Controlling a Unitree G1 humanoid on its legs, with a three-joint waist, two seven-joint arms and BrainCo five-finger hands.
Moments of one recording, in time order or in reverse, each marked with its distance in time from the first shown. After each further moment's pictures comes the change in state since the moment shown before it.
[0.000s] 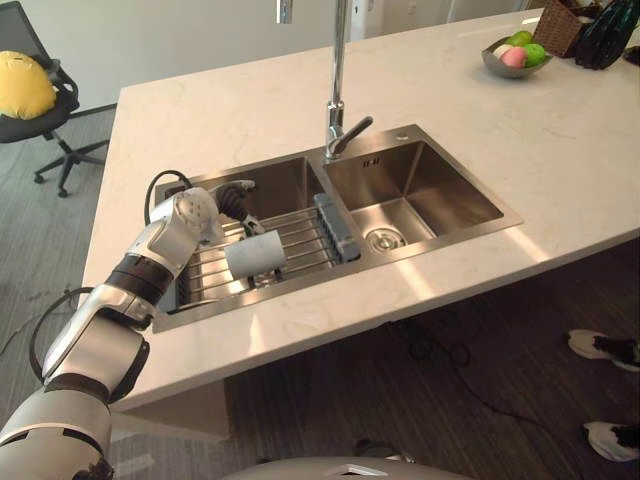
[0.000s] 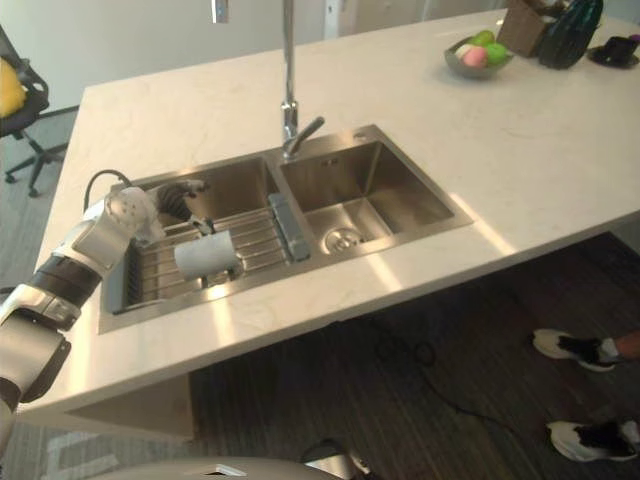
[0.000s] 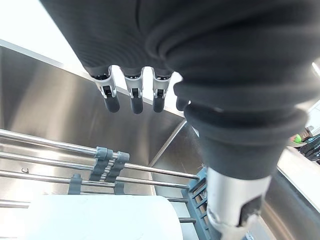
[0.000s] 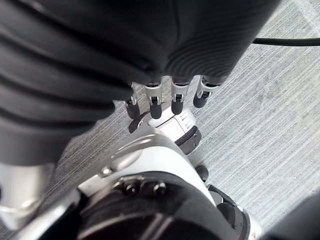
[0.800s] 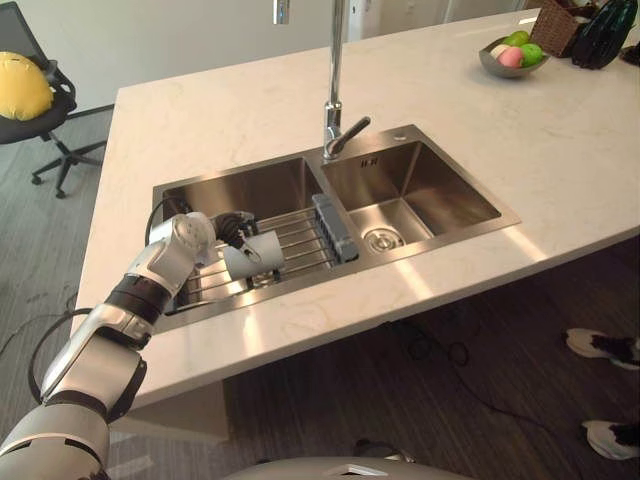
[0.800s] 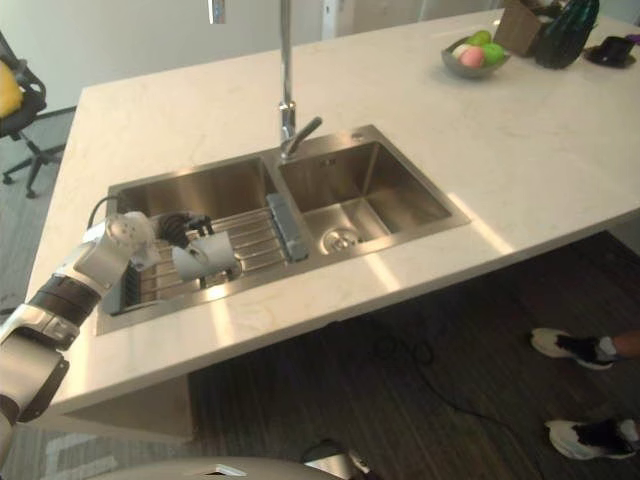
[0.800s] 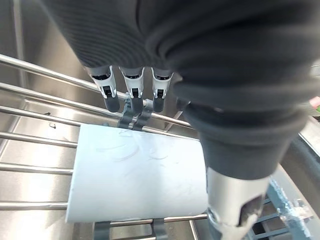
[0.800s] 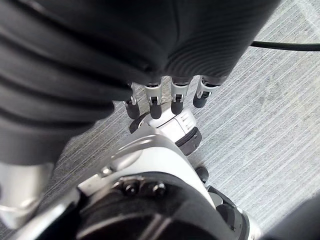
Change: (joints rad) left arm 0.138 -0.010 0.031 -0.034 0.071 -0.006 -0.116; right arm 0.001 -0.003 0.020 -0.007 -0.005 -0.003 -0.001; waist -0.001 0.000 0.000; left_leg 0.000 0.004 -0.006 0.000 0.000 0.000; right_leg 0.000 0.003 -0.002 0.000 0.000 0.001
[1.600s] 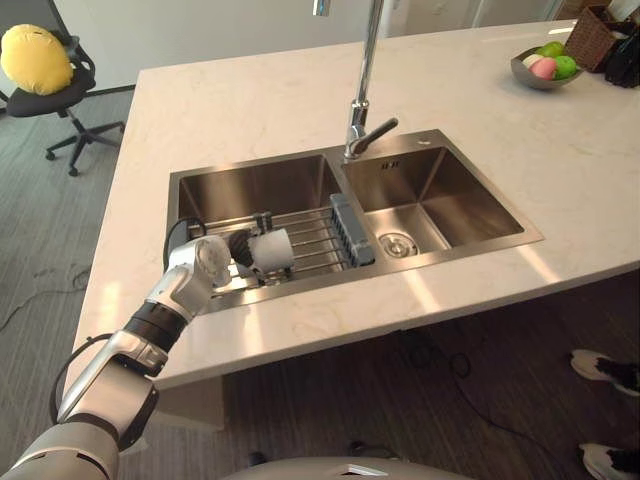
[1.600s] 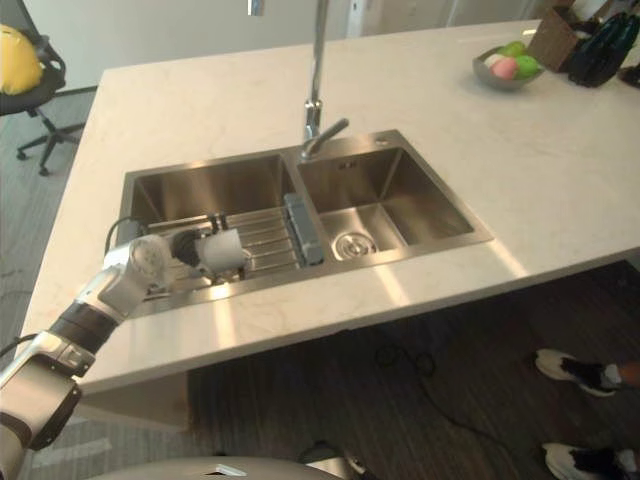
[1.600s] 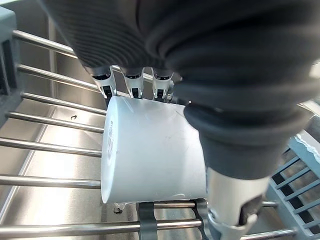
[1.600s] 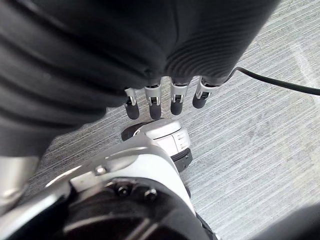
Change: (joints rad) left arm 0.109 -0.080 -0.003 -0.120 0.198 0.039 0.090; right arm -0.019 -0.018 0.149 -0.030 0.022 0.075 -0.065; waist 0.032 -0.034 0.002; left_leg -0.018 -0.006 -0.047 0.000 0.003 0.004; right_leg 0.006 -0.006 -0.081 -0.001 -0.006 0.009
